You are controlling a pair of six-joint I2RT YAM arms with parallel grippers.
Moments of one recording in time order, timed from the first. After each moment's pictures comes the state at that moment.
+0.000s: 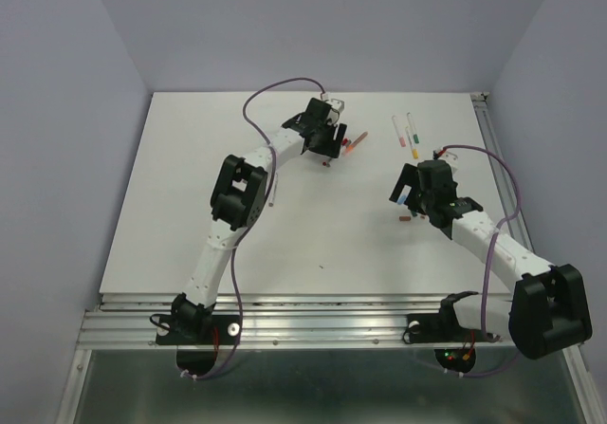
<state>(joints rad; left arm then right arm) -0.55 2.49 2.13 -0.43 0.08 -0.15 0.28 1.19 0.70 -0.25 0.28 0.57</state>
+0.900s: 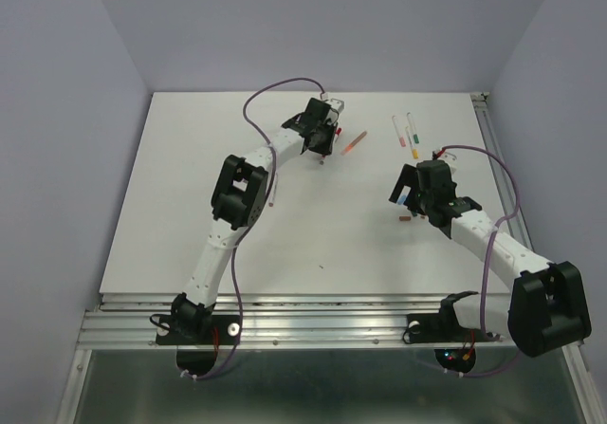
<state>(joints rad) -0.55 2.51 2.16 -0.44 0.09 -0.15 0.28 1.21 0.70 -0.26 0.28 0.57</state>
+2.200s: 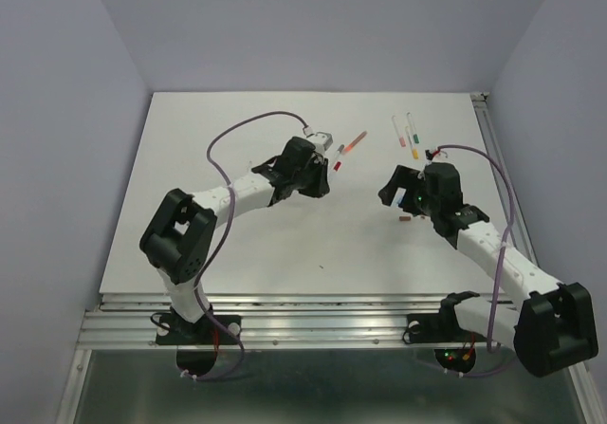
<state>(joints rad) -0.65 1.79 1.21 -0.15 0.13 -0.32 0.28 1.11 0.67 -0.19 0.06 0.52</state>
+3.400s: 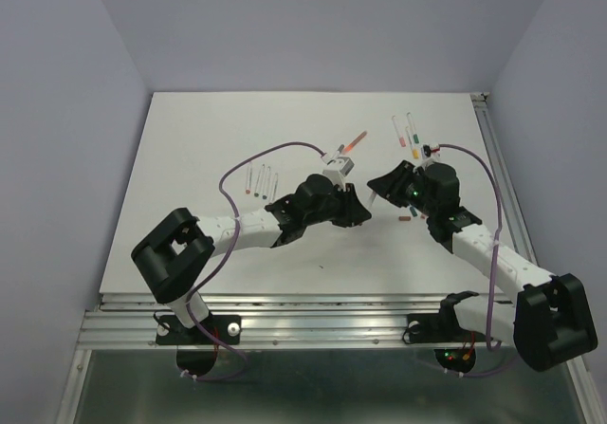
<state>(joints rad) -0.94 1.63 0.91 0.35 0.16 -0.71 0.31 1.13 0.58 0.21 -0.27 0.83</state>
